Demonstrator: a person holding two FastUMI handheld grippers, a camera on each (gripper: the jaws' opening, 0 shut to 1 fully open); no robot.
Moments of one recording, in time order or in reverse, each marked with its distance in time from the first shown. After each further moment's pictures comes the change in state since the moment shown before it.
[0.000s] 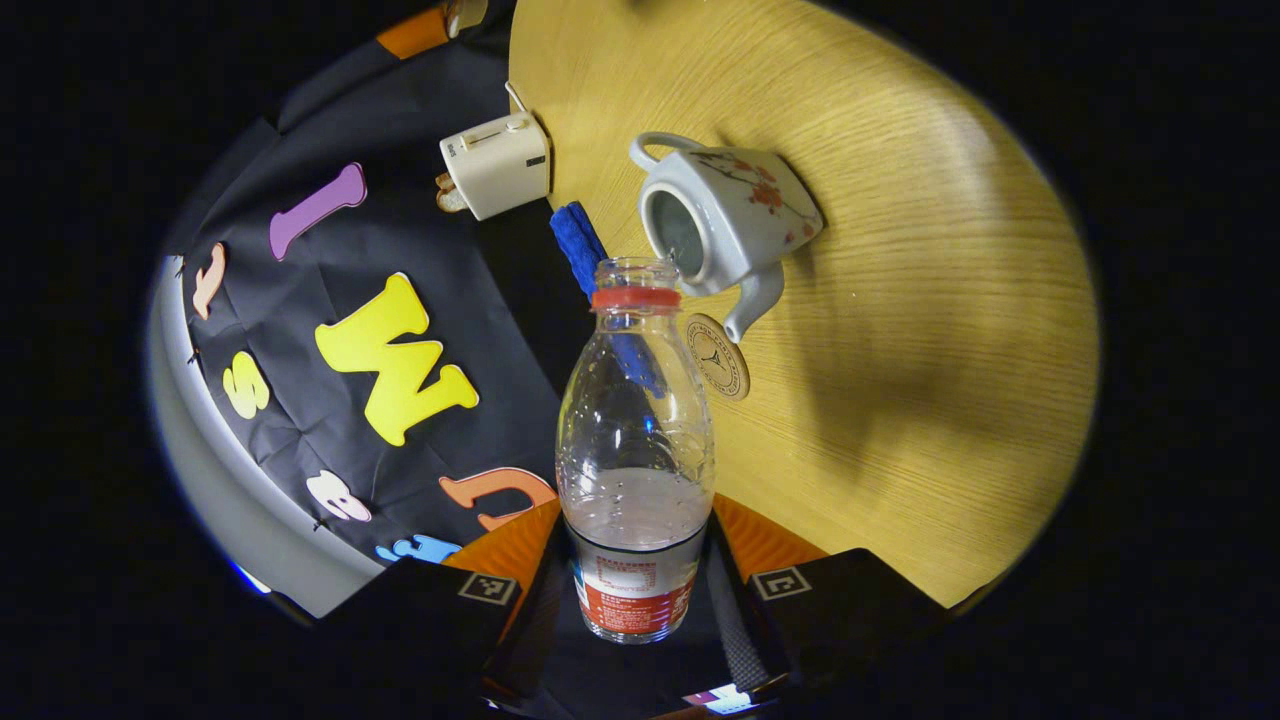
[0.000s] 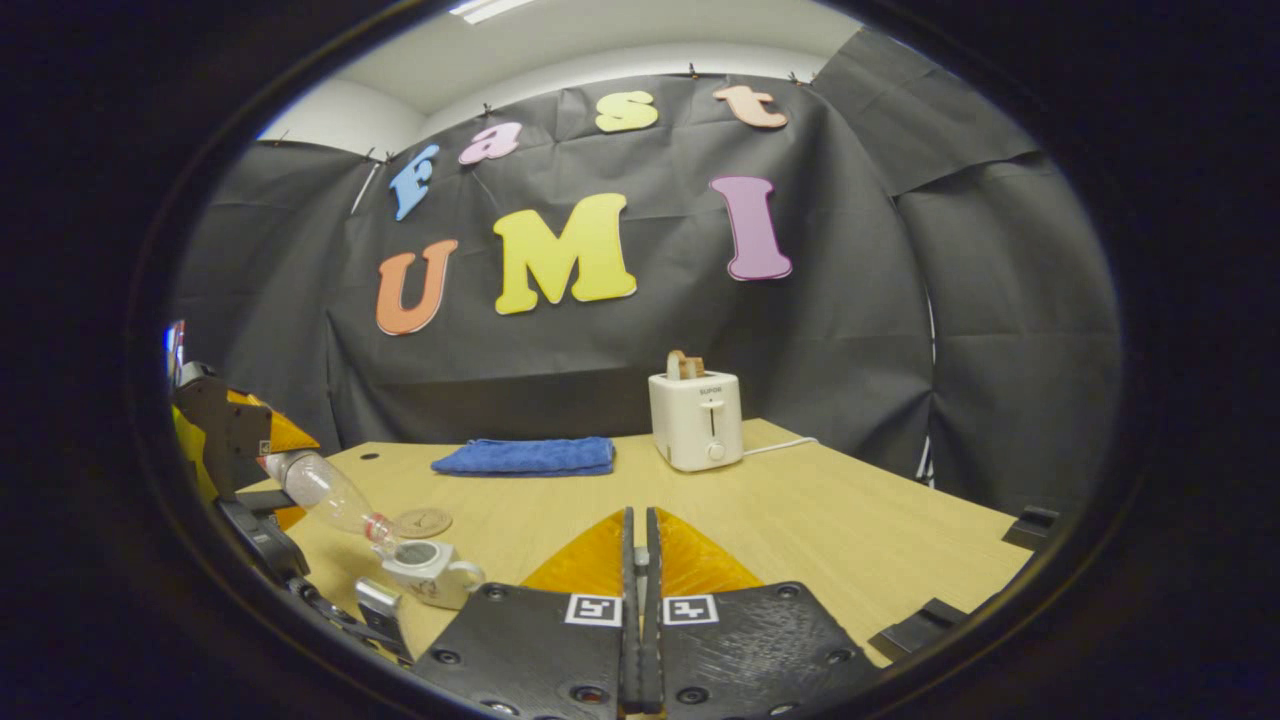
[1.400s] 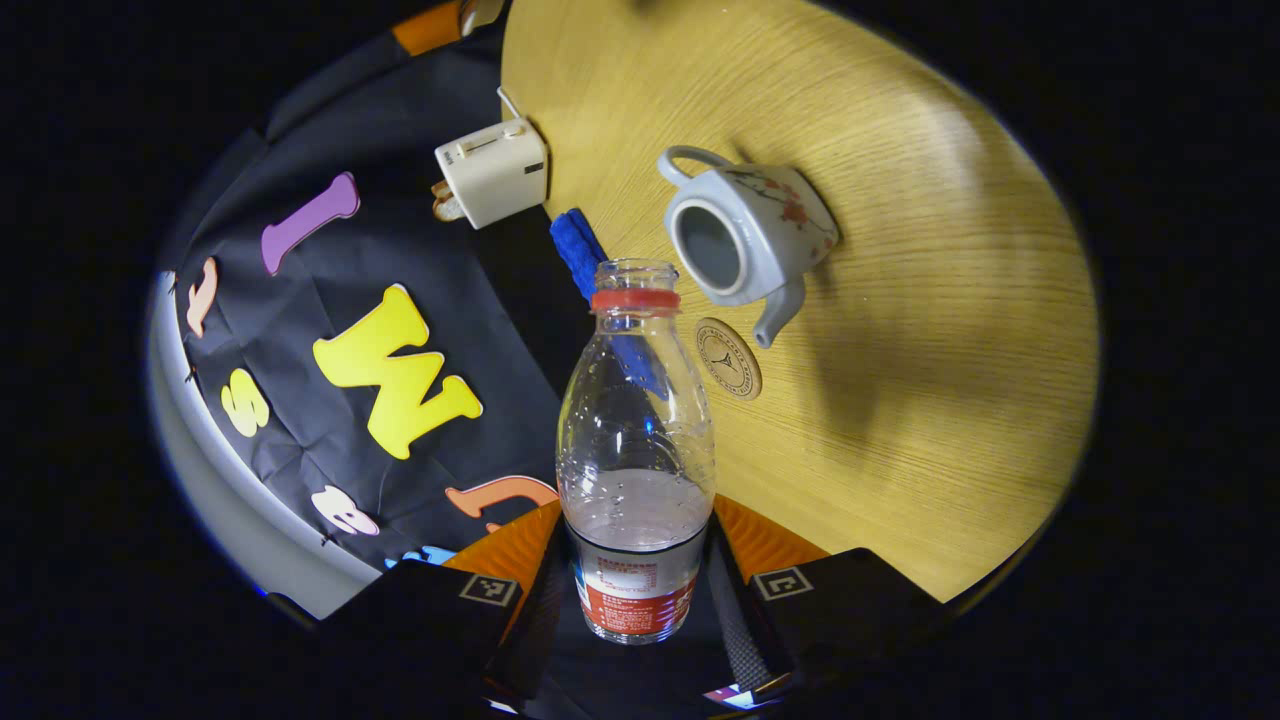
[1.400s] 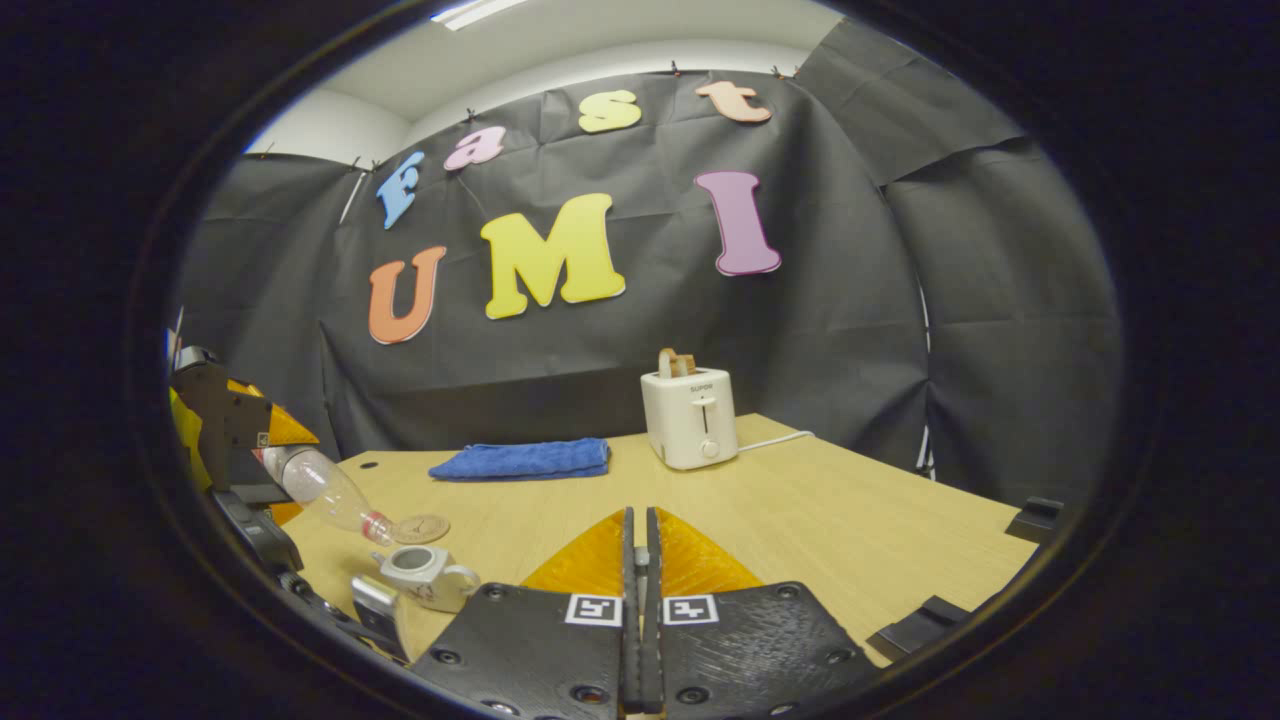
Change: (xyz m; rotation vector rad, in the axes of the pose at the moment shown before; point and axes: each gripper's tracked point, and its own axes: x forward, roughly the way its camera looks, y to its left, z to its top) left arm 0.001 0.014 -0.003 -0.043 -0.024 -0.009; right arm -0.001 -0.016 0.004 0.041 -0.007 -0.025
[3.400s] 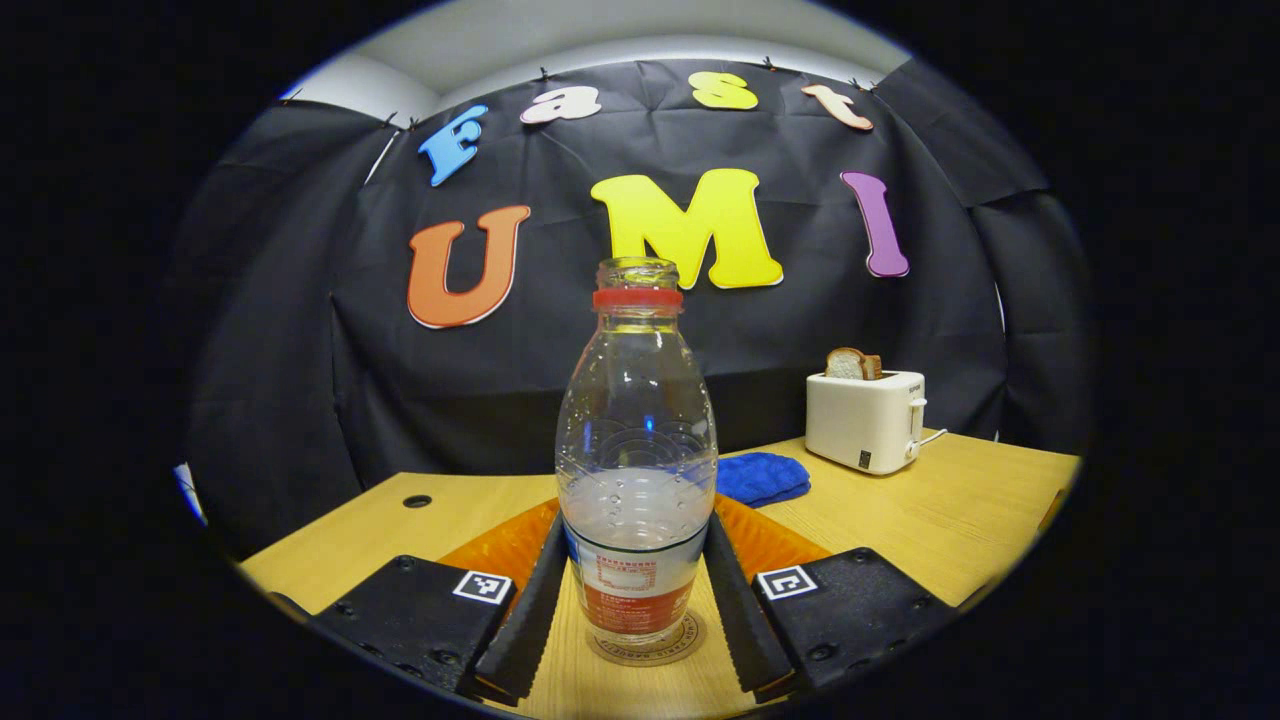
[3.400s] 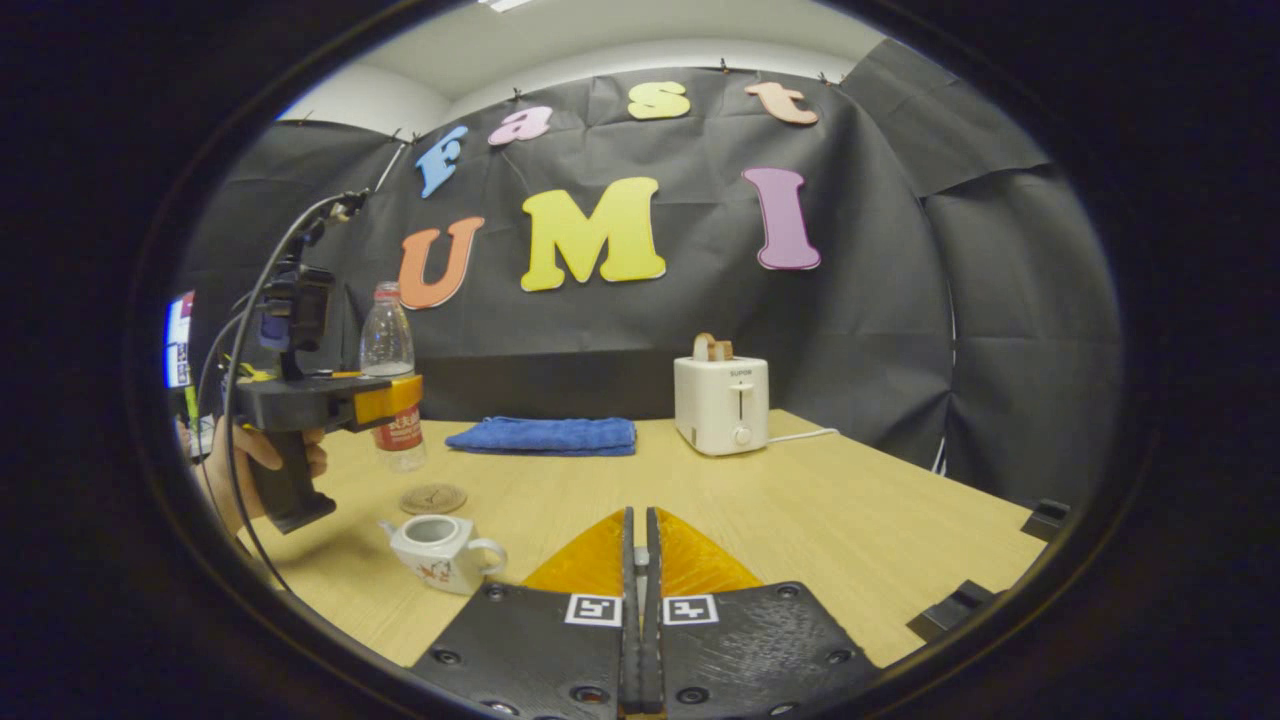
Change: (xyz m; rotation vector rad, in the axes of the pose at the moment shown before) left arm 0.139 0.062 0.030 -1.899 -0.448 -0.014; right arm 0.005 0.042 -0.037 -0.102 0.044 0.060
